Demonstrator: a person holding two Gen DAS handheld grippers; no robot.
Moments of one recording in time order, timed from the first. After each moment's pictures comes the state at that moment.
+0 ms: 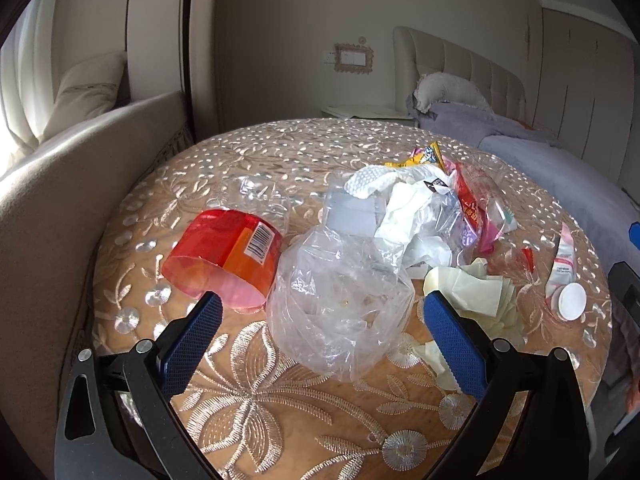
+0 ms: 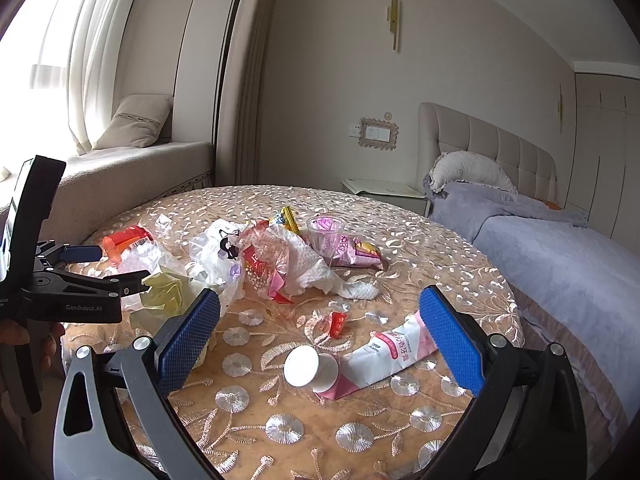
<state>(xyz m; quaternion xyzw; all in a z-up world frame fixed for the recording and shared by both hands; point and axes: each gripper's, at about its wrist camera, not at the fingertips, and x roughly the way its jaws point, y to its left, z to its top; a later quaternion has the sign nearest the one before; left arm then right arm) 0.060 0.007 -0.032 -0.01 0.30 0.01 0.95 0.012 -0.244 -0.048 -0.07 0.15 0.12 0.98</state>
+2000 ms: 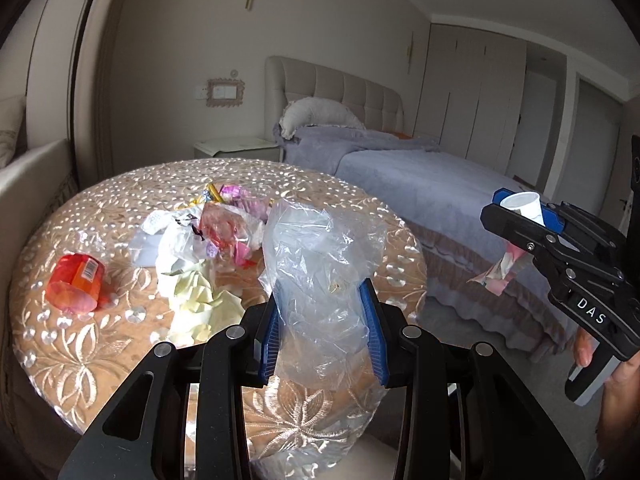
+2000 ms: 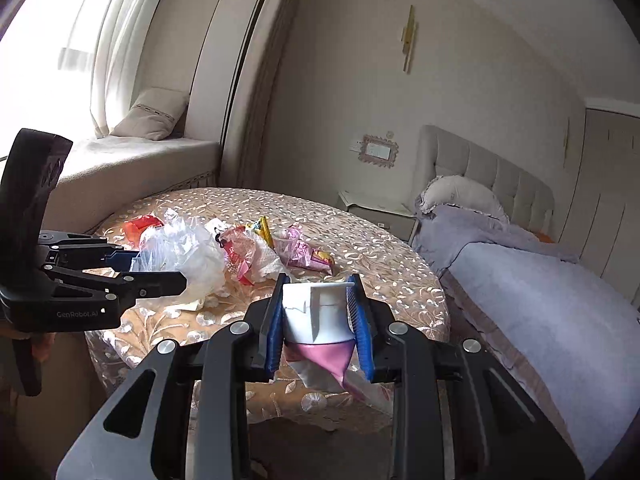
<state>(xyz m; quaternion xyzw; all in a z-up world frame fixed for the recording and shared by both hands) -0.032 -0.115 0.014 -0.01 0.26 -0.23 0.94 -0.075 -0.331 0.005 -0.12 0.13 0.13 0.98</state>
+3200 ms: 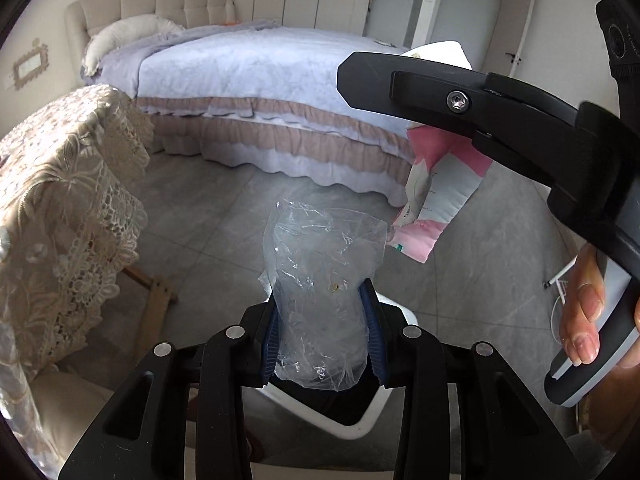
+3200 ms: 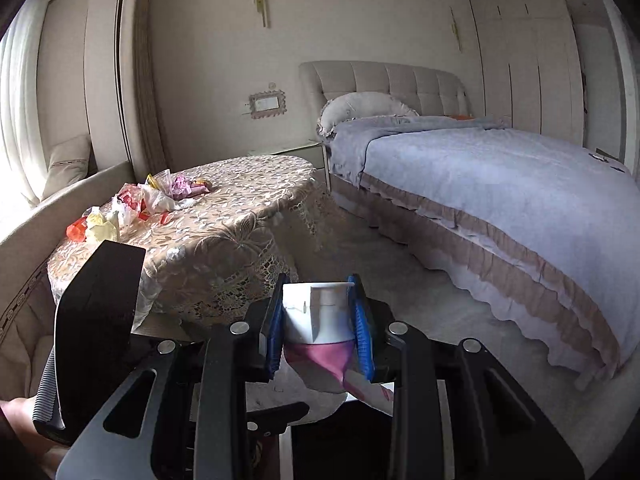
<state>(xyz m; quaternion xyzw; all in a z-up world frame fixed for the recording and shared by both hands) -0.105 -0.373 -0.112 0.14 0.39 -0.45 0.79 -0.152 -0.500 -0.099 0.07 0.21 0.00 0.97</state>
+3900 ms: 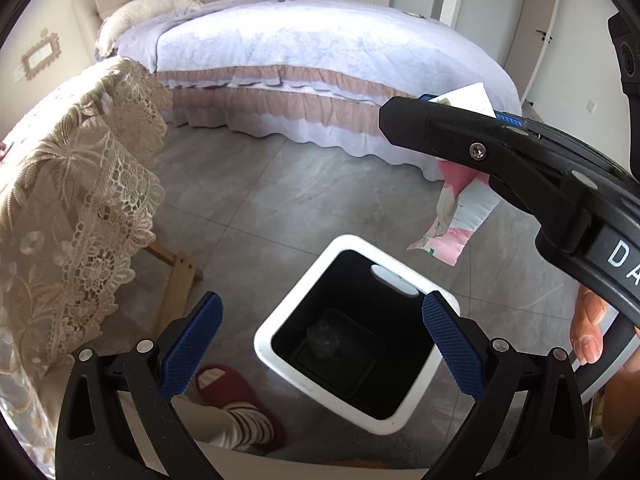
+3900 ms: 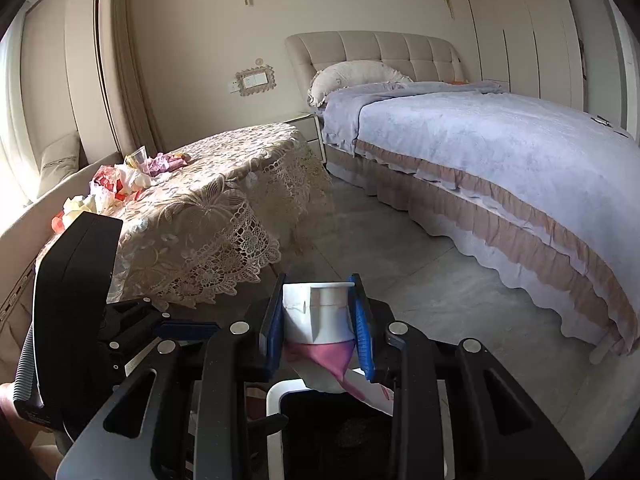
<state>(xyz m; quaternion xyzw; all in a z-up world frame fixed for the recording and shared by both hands) -0.077 -0.382 -0.138 0.19 0.42 -0.39 0.79 -0.127 -0.520 -0.139 0.10 0.25 0.01 0.96</state>
